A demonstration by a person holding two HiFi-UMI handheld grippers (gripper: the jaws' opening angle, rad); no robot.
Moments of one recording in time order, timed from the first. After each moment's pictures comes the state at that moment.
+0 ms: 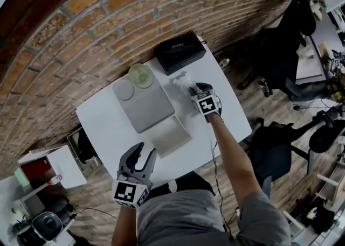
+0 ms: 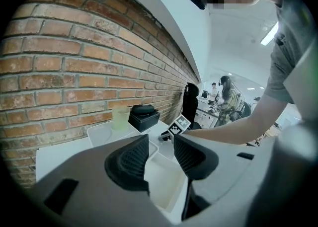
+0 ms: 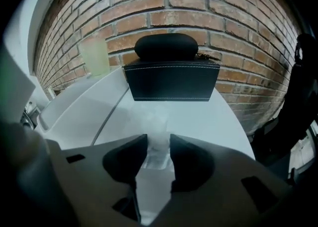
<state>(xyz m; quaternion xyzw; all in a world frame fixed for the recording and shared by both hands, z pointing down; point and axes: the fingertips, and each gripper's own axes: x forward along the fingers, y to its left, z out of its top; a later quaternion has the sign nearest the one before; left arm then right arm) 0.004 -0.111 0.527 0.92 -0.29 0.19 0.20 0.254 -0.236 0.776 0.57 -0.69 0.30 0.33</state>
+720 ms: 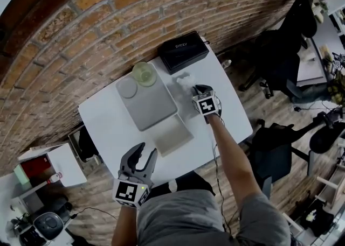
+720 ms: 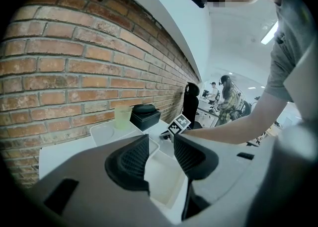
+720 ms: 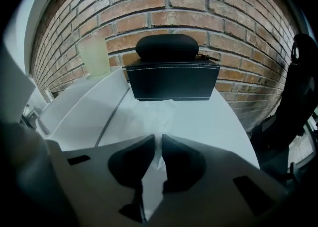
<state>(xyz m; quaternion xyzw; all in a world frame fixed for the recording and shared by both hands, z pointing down) -0.006 -0.105 0.527 0.92 -0.29 0.19 0.20 0.245 -0.233 0.773 0.58 -0.68 0.31 0.33</state>
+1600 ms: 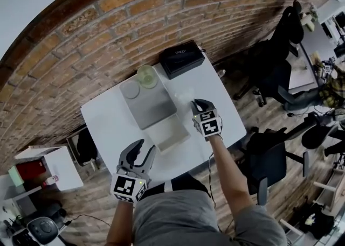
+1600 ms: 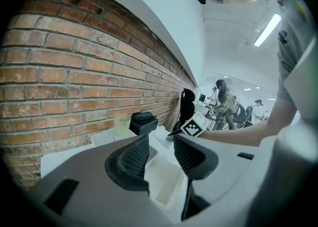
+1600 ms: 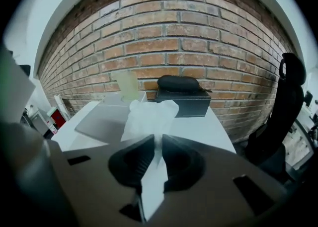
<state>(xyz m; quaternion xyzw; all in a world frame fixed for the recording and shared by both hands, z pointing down) -0.020 -0.098 0.502 0.93 -0.28 0.16 0.18 0.206 -0.175 0.671 0.60 -0.70 0.26 0.29</state>
